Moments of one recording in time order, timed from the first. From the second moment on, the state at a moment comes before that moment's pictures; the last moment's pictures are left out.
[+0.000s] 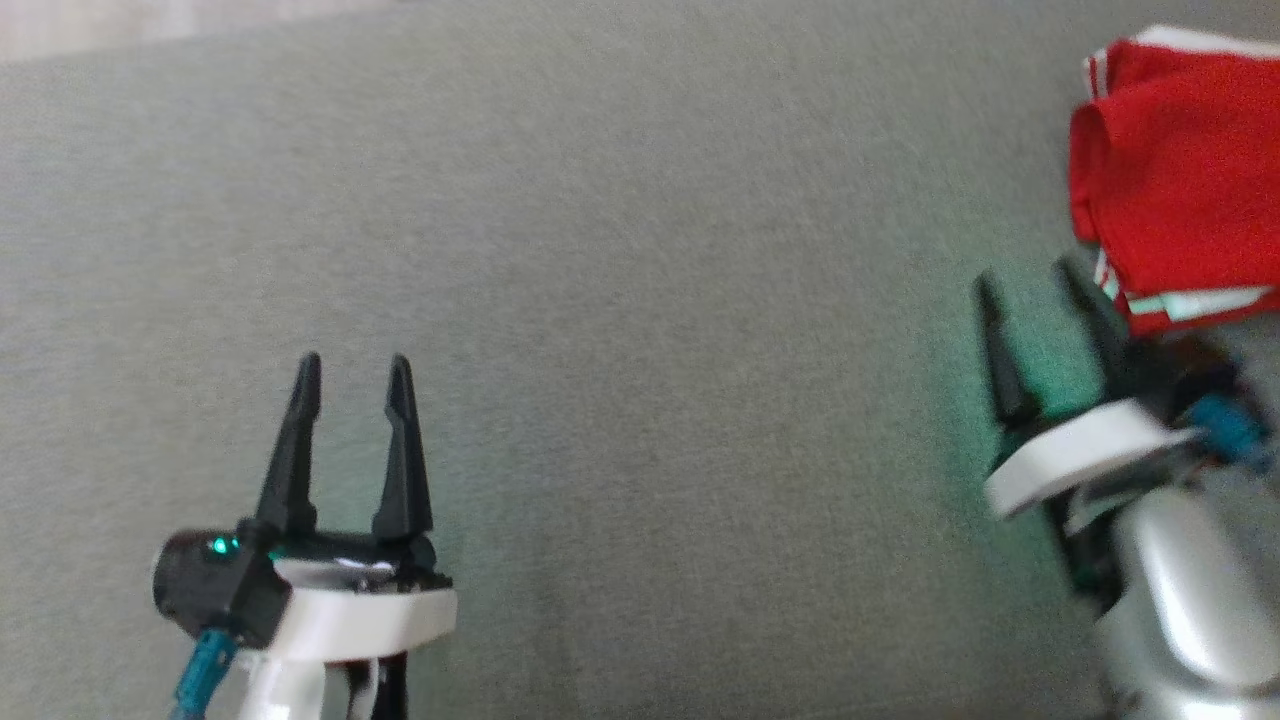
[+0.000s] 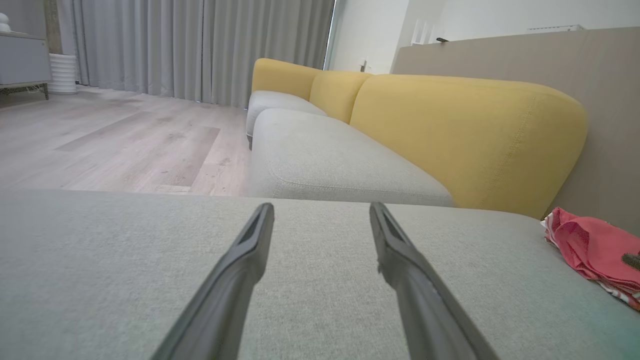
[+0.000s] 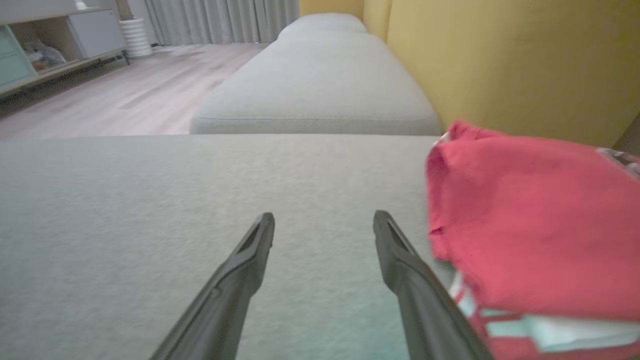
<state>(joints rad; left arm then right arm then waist) -0.05 0.05 -0.14 0.00 -0.22 -0.06 -0.26 -0.29 -0.20 0.10 0.32 0.18 0.13 -0.09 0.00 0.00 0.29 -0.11</state>
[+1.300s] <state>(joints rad) 0.22 0.05 -0.12 -0.05 -0.19 0.03 -0.26 0.14 -0.05 0.10 0.09 0.04 0.13 -0.25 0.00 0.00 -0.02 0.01</state>
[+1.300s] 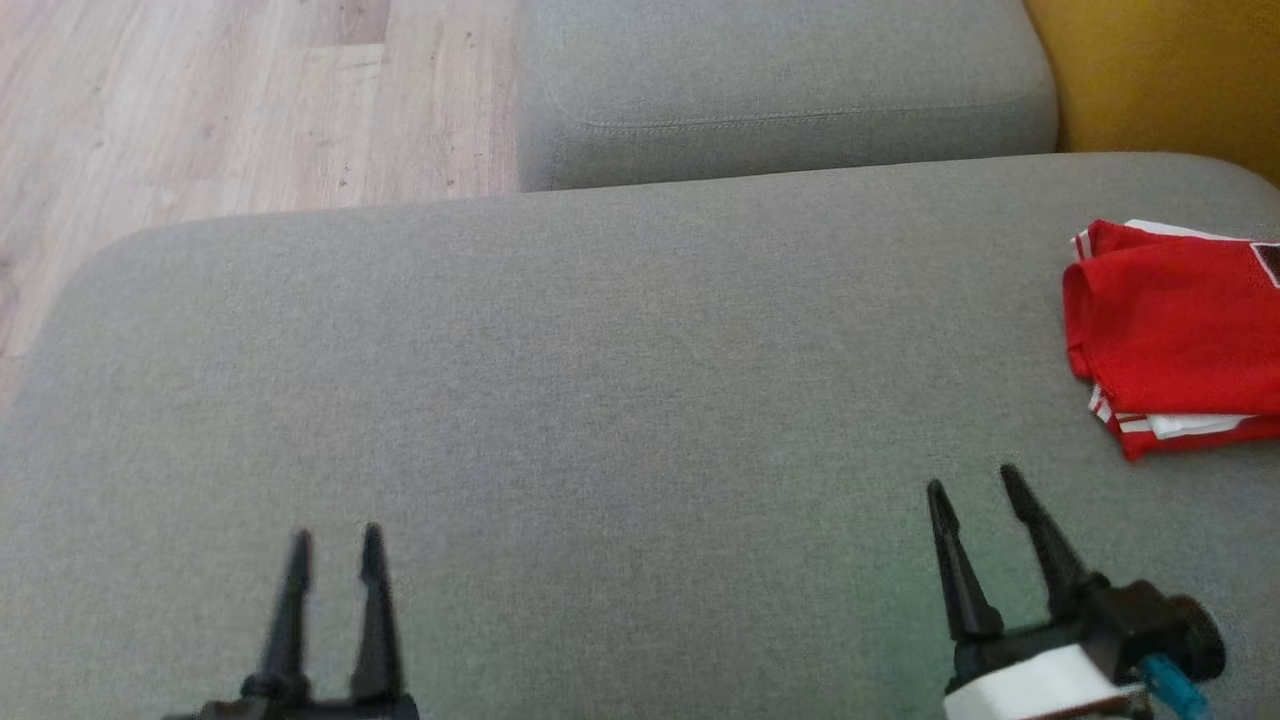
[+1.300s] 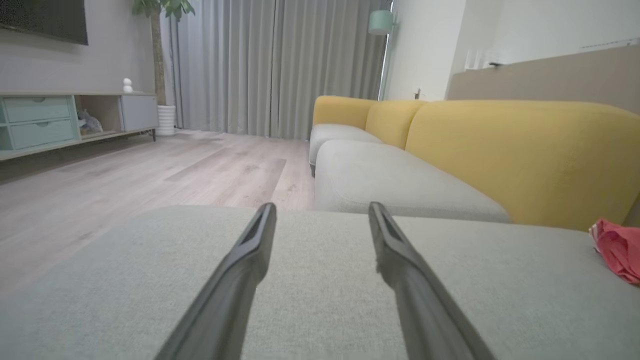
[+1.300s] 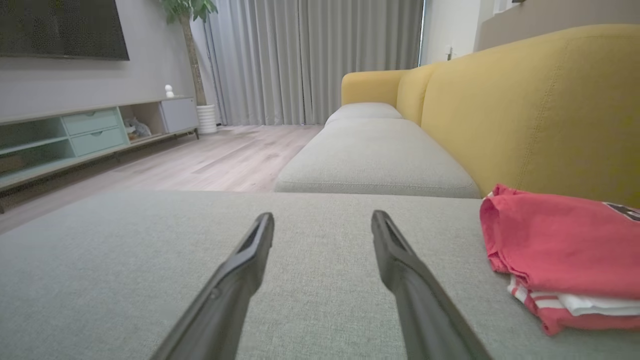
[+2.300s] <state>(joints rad) 0.21 0.06 -0.12 0.09 -0.49 0.01 -0.20 0.15 -0.05 0.09 0.20 0.38 0.13 -0.19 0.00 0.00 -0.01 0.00</state>
